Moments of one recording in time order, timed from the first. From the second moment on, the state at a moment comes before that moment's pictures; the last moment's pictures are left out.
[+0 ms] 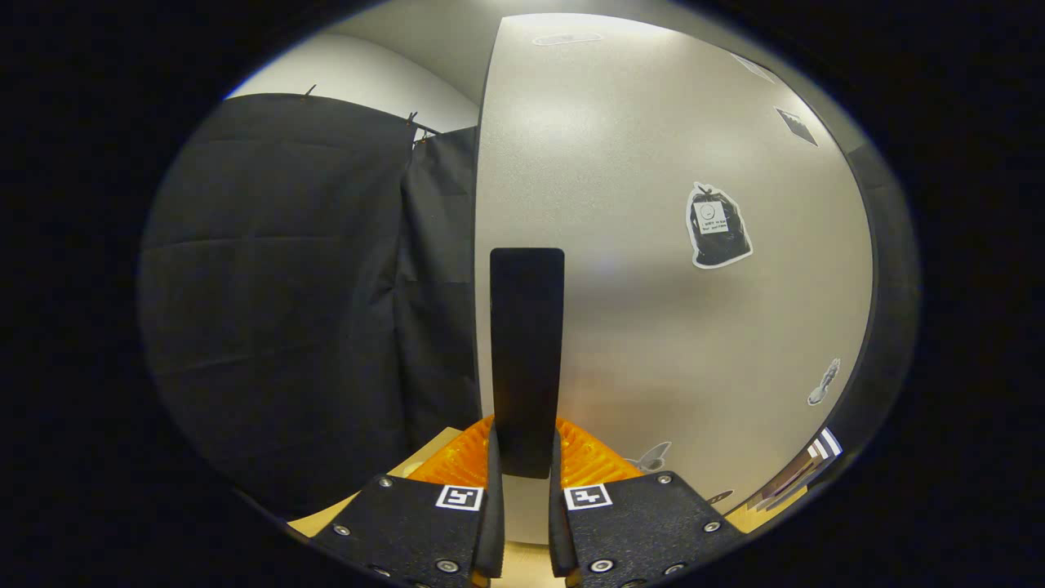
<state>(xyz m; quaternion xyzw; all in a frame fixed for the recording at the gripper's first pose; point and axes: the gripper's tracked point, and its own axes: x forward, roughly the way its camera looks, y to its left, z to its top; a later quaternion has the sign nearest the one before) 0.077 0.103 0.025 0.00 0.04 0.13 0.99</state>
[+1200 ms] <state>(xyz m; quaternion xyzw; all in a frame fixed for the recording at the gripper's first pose) 0.026 0.079 0.021 -0.01 0.06 0.35 0.94</state>
